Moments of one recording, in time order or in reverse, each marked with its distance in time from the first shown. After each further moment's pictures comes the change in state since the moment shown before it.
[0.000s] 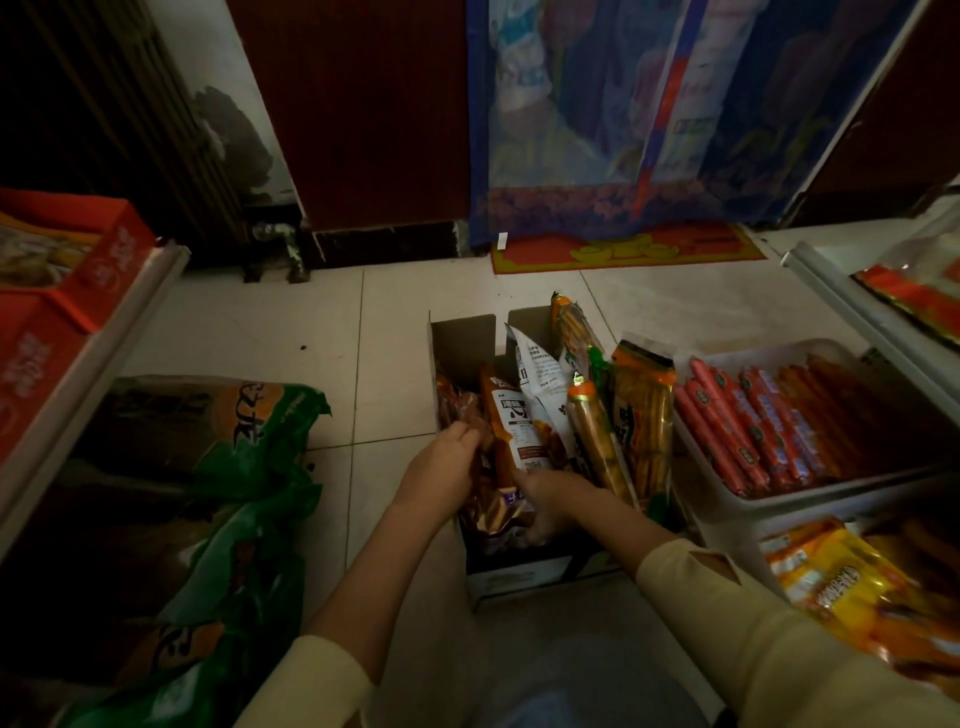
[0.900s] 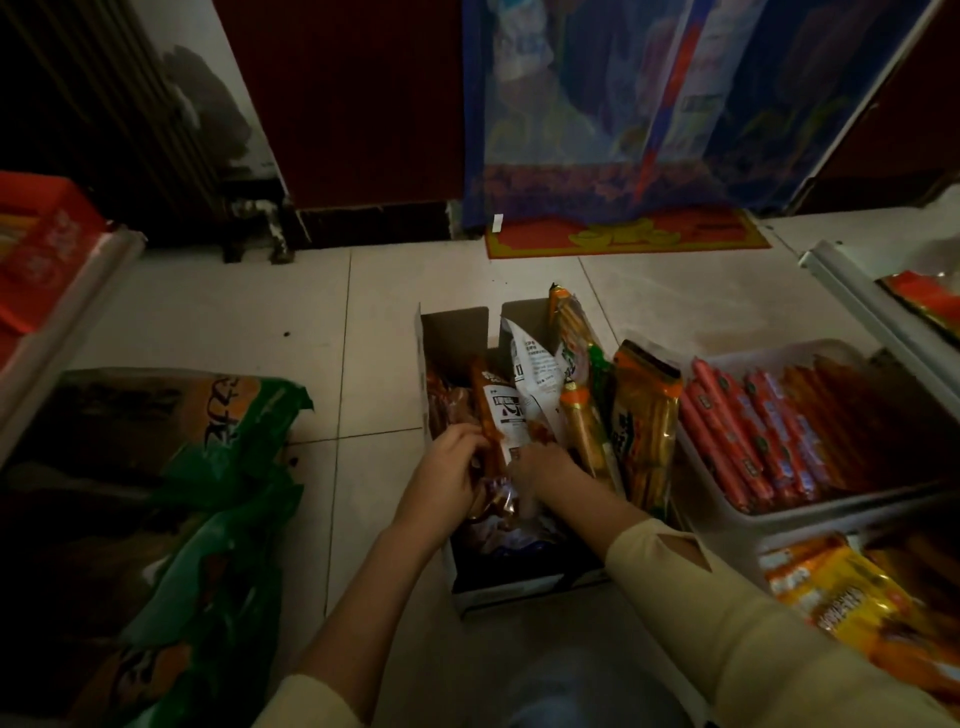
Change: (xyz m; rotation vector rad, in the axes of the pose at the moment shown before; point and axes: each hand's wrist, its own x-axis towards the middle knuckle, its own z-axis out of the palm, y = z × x) left_hand 0.003 0.009 0.011 -0.272 0.096 0.018; right_hand 0.043 0.000 -0.026 -0.420 -0.185 0.108
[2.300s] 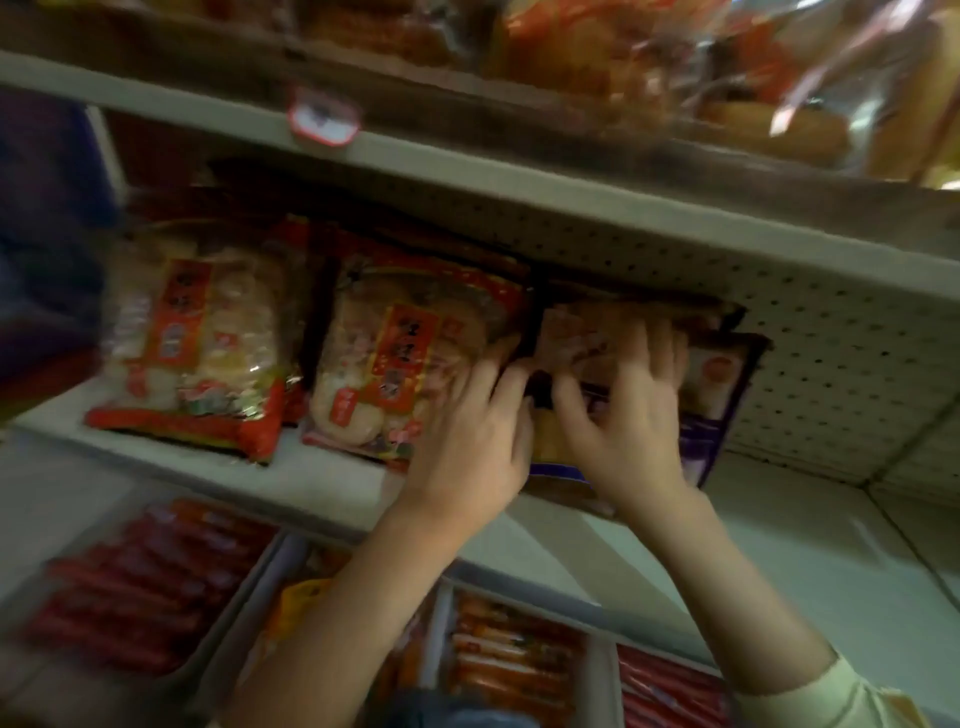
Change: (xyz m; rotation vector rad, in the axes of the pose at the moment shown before) left_hand -0.060 0.495 0.094 -0.402 -0.116 1.247; right_hand -0.530 0.149 0.158 0.140 1.672 1.401
